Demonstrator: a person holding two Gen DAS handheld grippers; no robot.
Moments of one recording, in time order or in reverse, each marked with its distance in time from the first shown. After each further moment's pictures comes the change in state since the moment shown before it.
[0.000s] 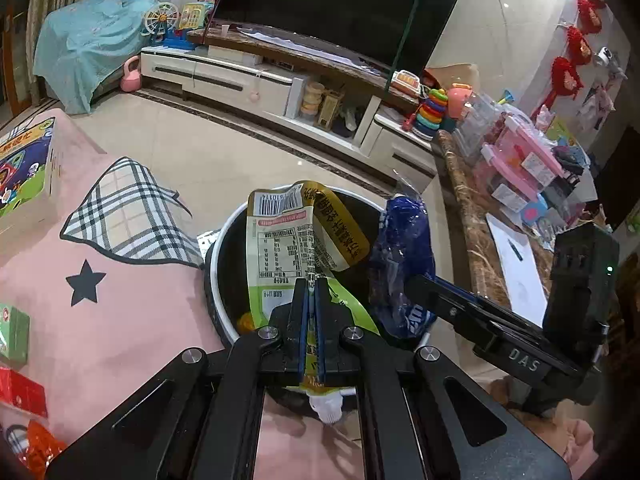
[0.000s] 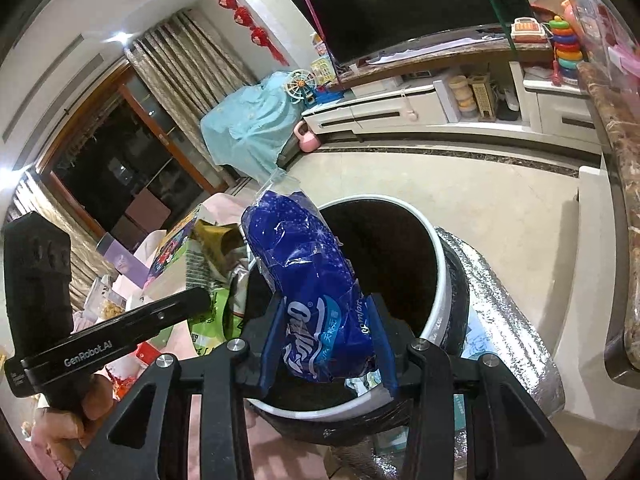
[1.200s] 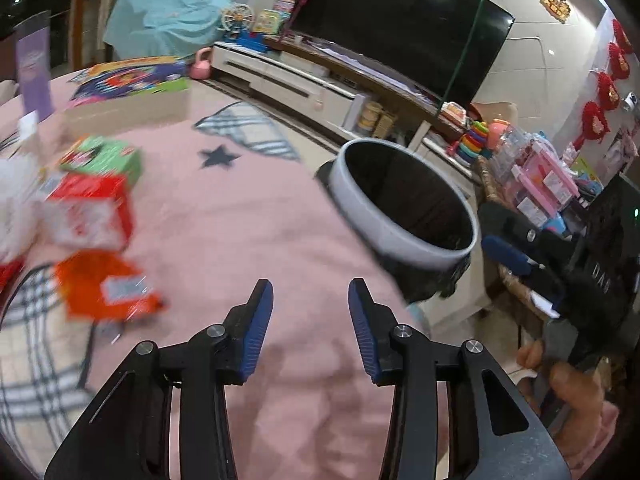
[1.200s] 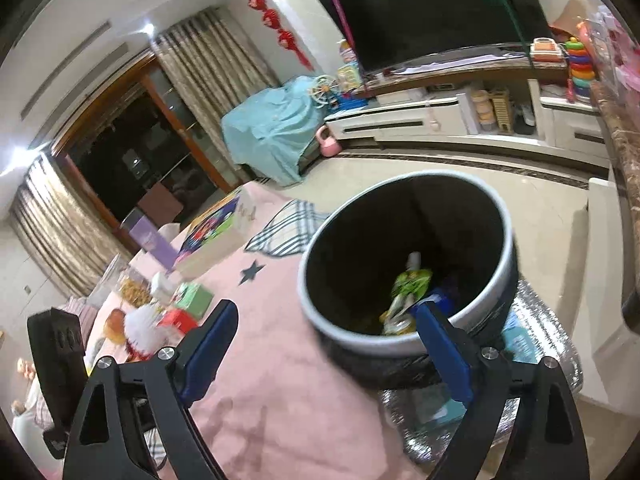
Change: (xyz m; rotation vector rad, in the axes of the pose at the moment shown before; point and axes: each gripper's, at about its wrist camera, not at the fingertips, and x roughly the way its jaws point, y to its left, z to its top) left arm -0.089 0.064 -0.133 -0.182 -0.097 0.120; right arm -0.023 0.073 -0.049 -0.073 -0.036 0.027
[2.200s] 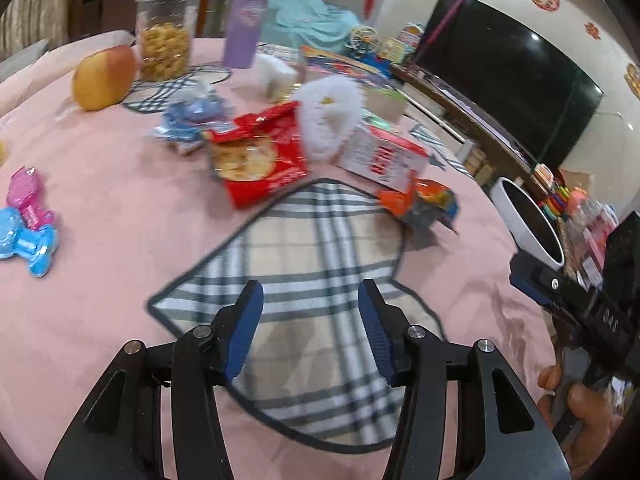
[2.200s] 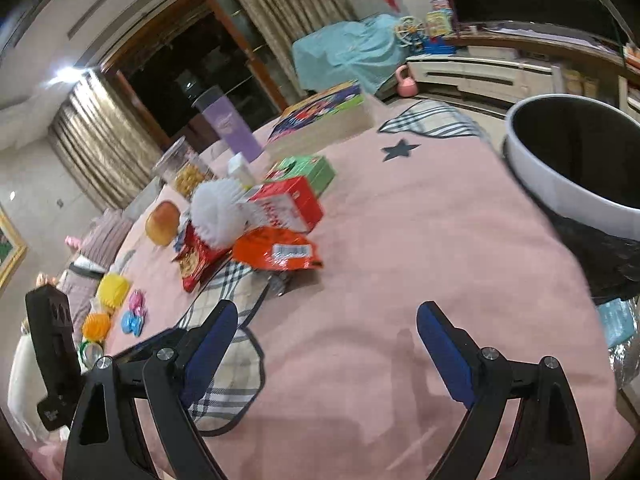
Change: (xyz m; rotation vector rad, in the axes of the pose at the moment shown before) left arm -0.102 0.169 -0.083 -0.275 -0.090 0.255; right arm 0.059 0.130 -0.095 -0.193 0.221 0.154
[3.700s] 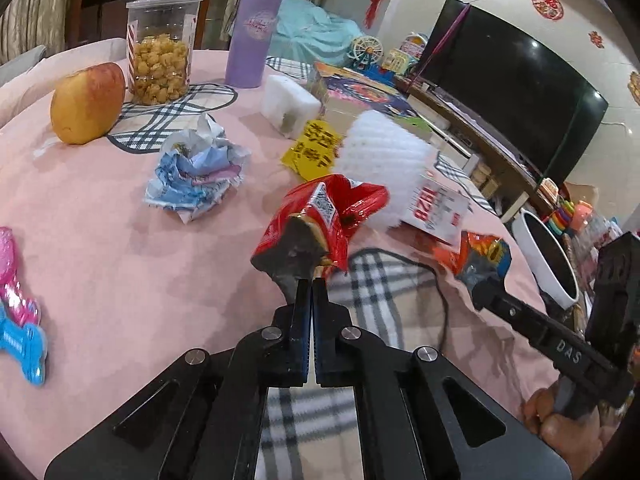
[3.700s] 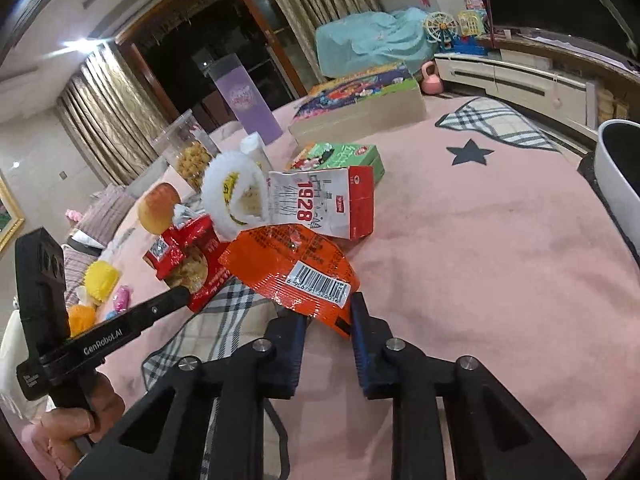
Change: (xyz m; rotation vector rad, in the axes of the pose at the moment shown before) left arm 0.034 0.022 0.047 0.020 -0.034 -0.021; right arm 0.063 0.029 0.018 -0.076 0.027 0.019
